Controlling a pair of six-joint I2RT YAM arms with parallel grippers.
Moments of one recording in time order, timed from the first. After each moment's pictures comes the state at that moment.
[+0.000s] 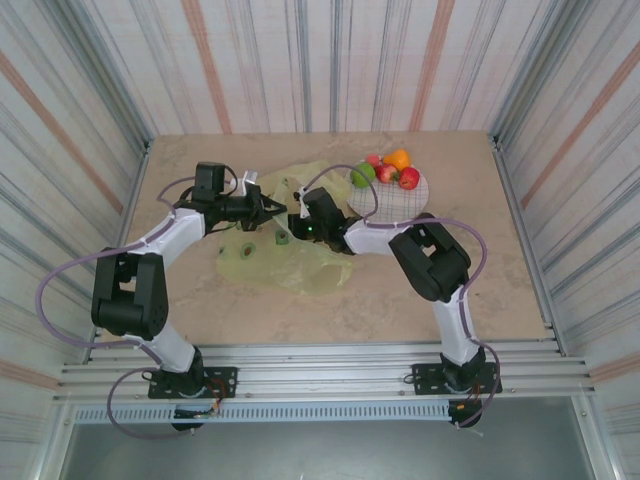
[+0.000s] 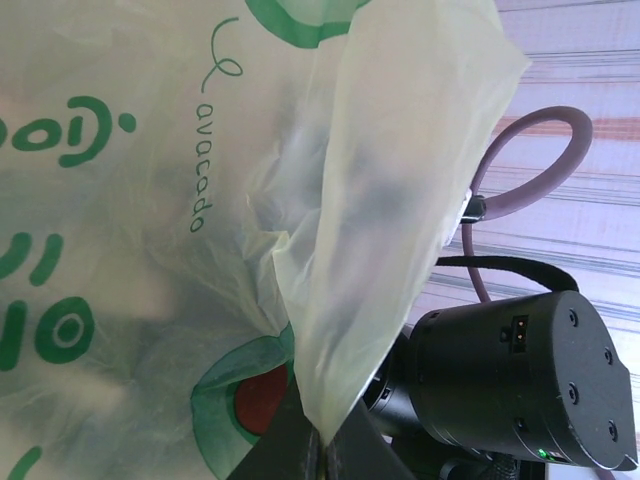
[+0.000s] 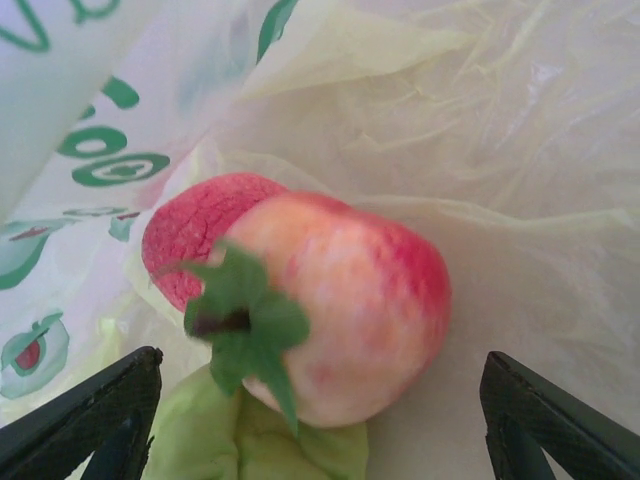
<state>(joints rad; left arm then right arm) -0.18 1.62 1.07 -0.18 0.94 -0.84 0.75 2.10 1.29 0.21 -0.19 0.57</state>
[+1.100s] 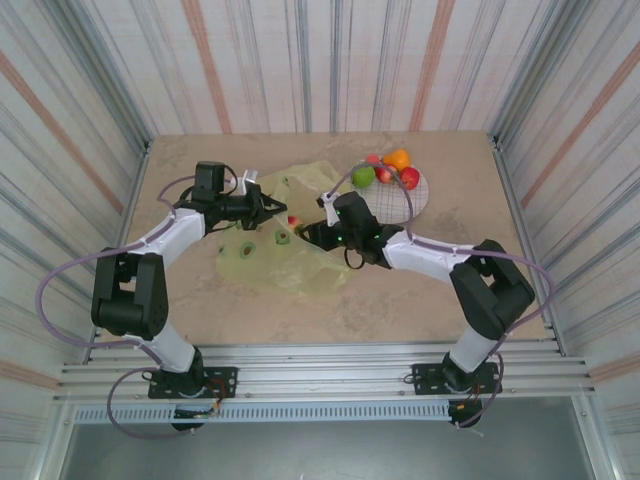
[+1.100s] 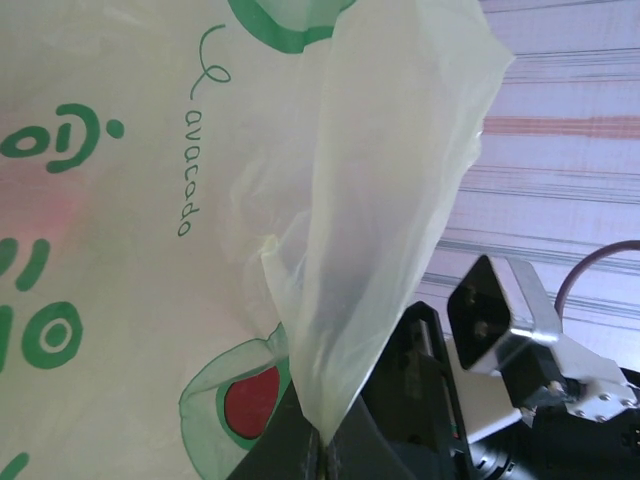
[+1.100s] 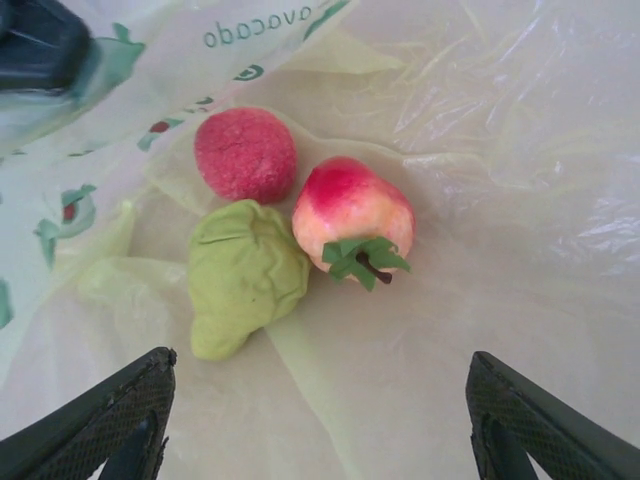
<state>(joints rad) -0.18 1.62 1.07 -0.16 0.95 -0.84 0.72 1.66 0.99 0.06 -0.13 0.33</state>
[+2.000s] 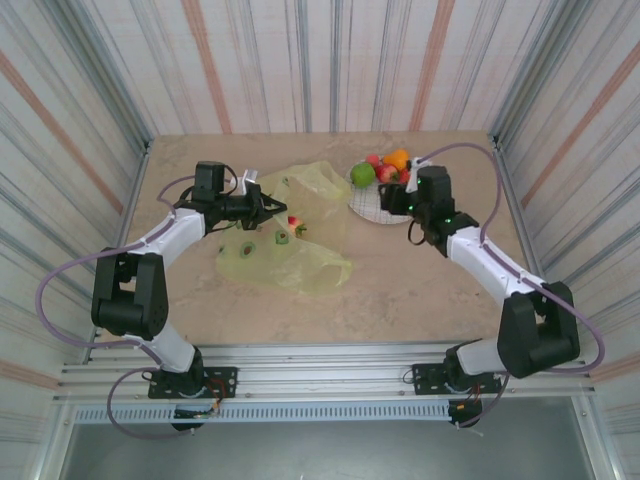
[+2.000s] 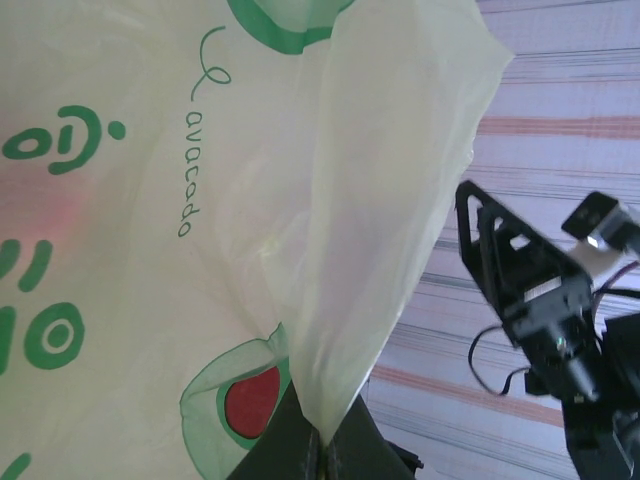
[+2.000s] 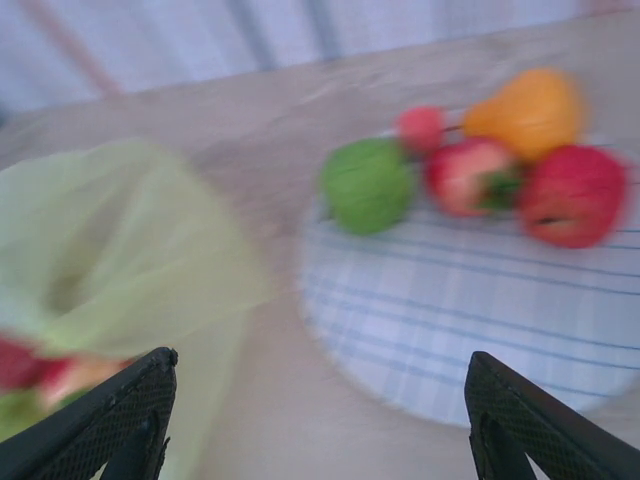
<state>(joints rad) -0.18 1.62 1.07 -0.16 0.95 -0.84 0.27 1.40 0.95 -0.08 -0.01 0.33</state>
